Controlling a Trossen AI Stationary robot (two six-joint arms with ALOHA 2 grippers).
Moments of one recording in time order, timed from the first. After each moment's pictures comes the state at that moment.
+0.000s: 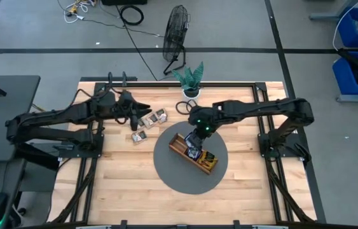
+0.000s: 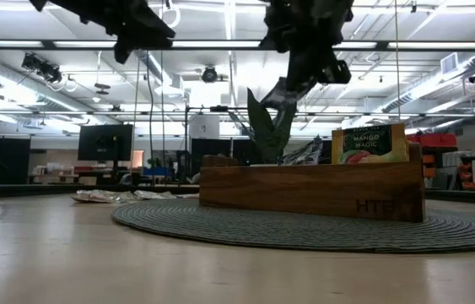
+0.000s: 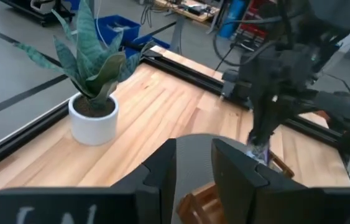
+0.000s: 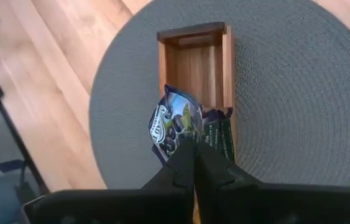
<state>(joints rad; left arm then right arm) 0.23 0.87 0.74 -0.13 -0.07 -0.30 -0.02 1.64 1.40 -0.86 -0.15 0.70</state>
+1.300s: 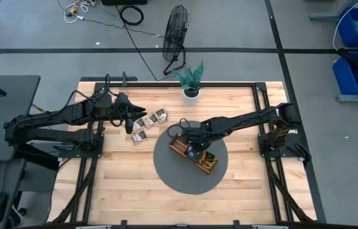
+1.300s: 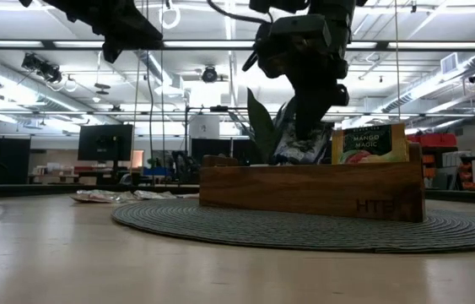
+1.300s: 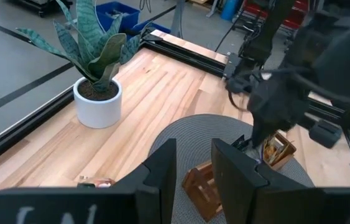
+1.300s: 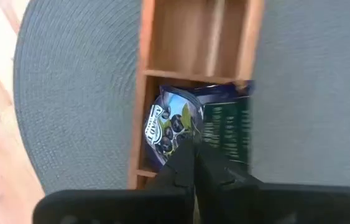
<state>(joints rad) 0.22 0.80 0.74 -0.26 -0.07 -0.26 0.10 1.81 1.40 -0.88 -0.02 0.60</state>
